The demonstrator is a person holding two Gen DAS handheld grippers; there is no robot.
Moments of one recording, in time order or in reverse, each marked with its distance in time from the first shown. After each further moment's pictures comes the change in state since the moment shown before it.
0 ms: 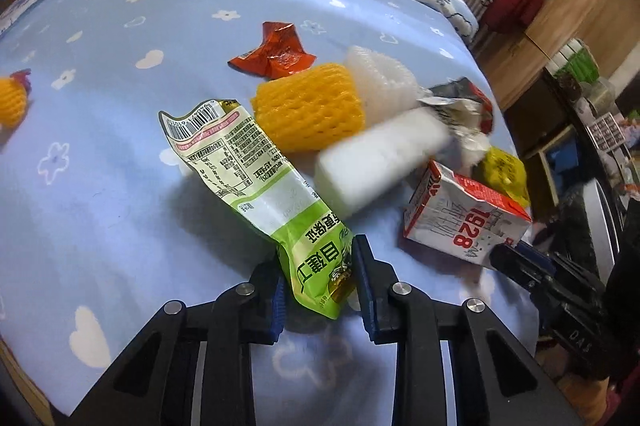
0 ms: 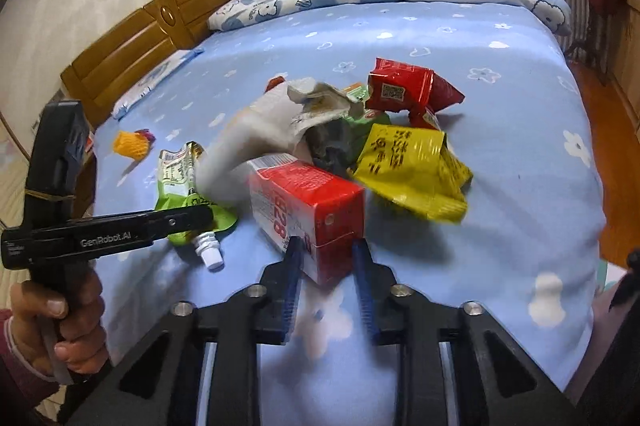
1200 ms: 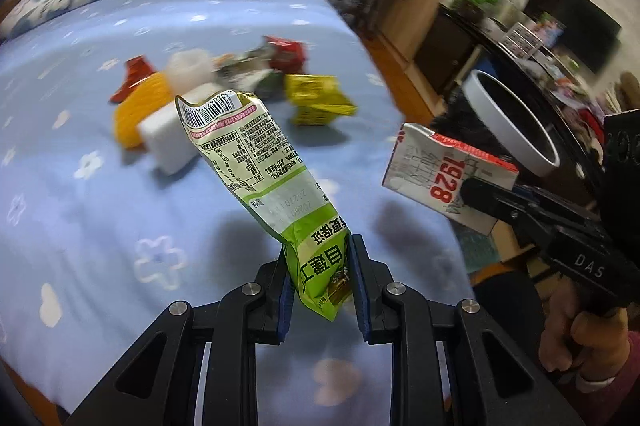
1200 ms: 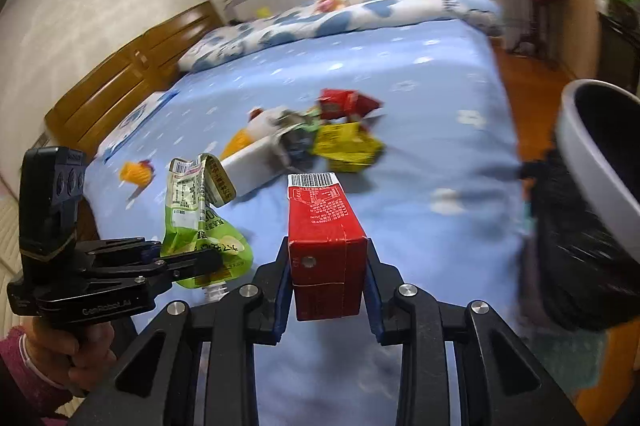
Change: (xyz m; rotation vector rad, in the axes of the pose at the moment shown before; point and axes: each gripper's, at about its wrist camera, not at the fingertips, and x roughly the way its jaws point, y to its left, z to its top) left arm -0.048 -0.087 -0.053 0.350 0.021 -0.187; right arm -0.114 -0.005 -0.052 0.129 -0.123 -0.111
